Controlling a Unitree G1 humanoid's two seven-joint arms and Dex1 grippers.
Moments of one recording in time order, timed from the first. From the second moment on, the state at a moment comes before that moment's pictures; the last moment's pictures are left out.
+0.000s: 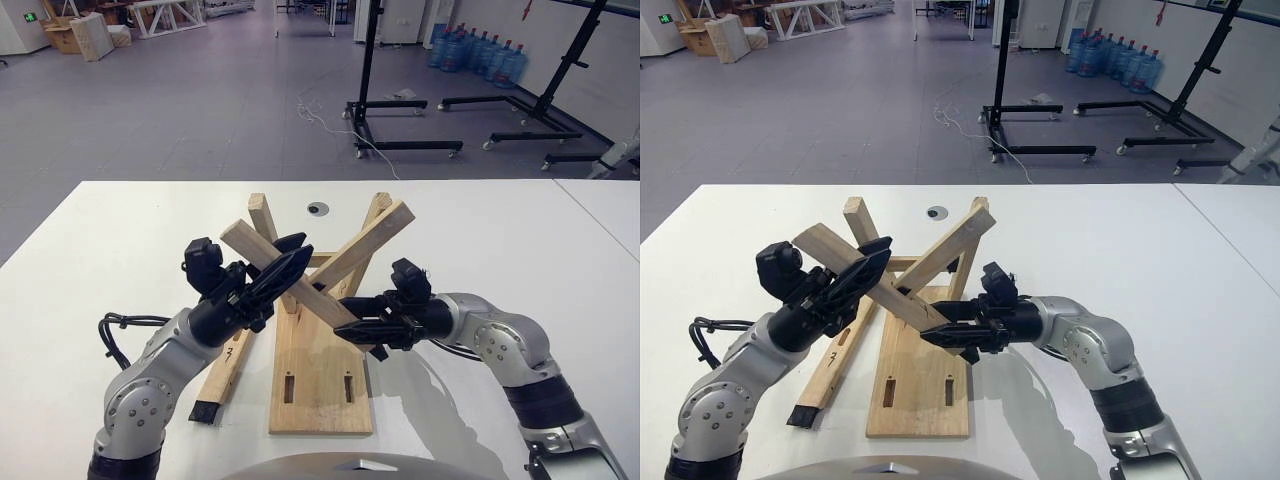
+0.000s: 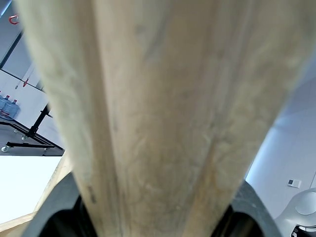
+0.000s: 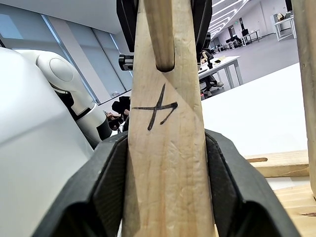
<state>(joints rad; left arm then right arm) 0.09 0.29 0.02 -0.60 -1.19 0.51 -0.63 -0.20 -0.49 0.15 -0.20 0.87 0.71 1.26</state>
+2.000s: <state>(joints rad) 0.03 0.71 0.10 -0.54 -1.04 0.64 -0.98 -0.22 -0.73 0.03 -0.08 0.71 0.70 1.26</state>
